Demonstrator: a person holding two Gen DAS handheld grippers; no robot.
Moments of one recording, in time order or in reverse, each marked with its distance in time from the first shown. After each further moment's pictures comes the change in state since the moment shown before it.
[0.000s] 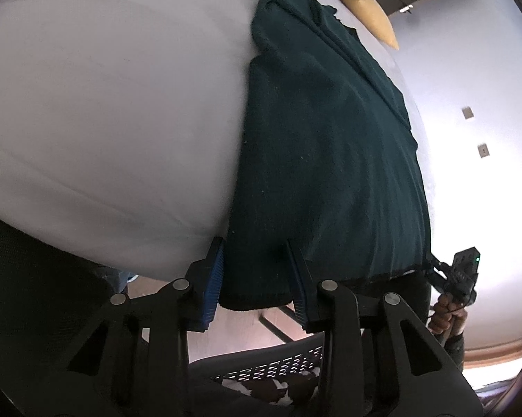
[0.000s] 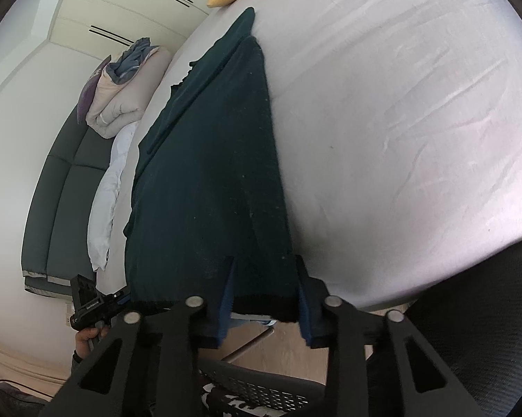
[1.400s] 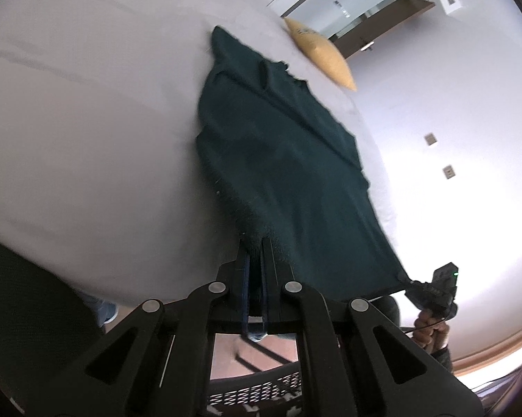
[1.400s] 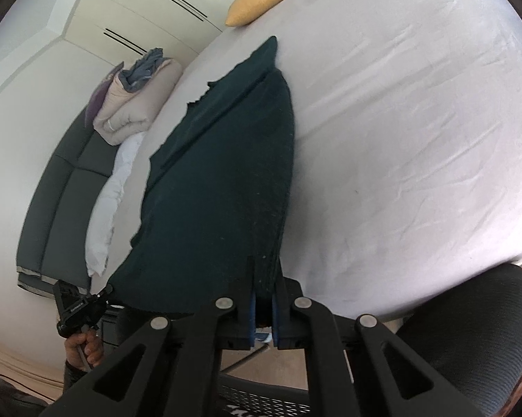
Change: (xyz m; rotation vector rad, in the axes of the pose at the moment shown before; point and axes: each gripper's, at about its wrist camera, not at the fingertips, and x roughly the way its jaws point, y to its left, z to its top) left arm -0.060 -0.032 -0.003 0.066 -0.229 -0.140; right arm -0.024 0.029 0.008 -0.065 -0.092 -0.012
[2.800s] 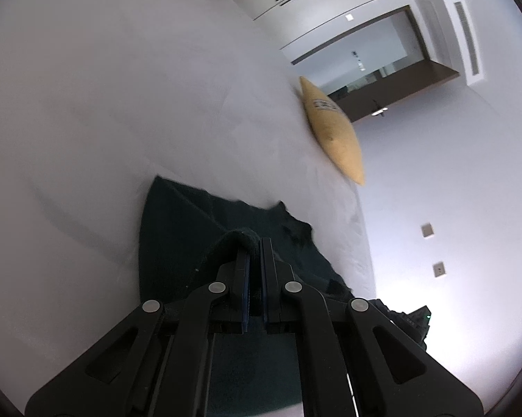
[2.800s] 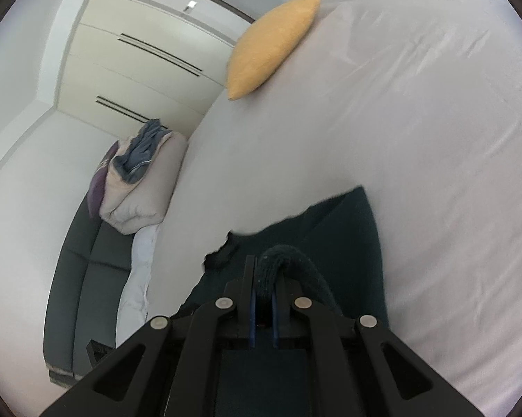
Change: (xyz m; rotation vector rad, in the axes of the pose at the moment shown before) left arm 0.182 0.005 0.350 -0.187 -0.140 -0.047; right arm 0.163 0.040 0.310 0.150 -0.182 0.096
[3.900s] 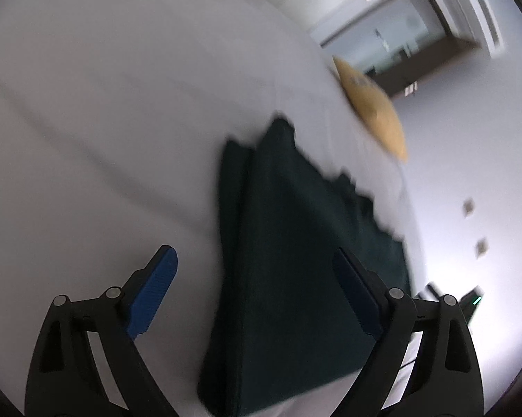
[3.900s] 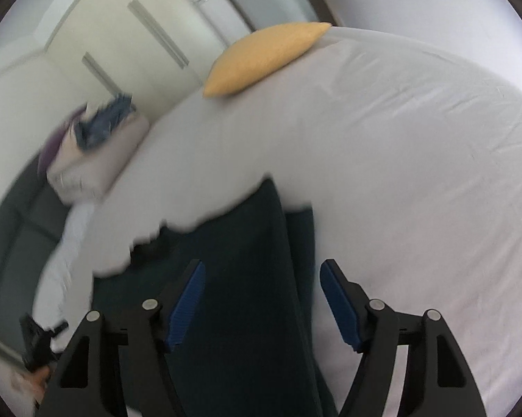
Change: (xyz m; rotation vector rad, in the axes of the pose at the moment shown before) left arm 0.041 0.030 -0.019 0.125 0.052 0.176; right arm -0.007 0.009 -0.029 -0.282 -0.056 -0.284
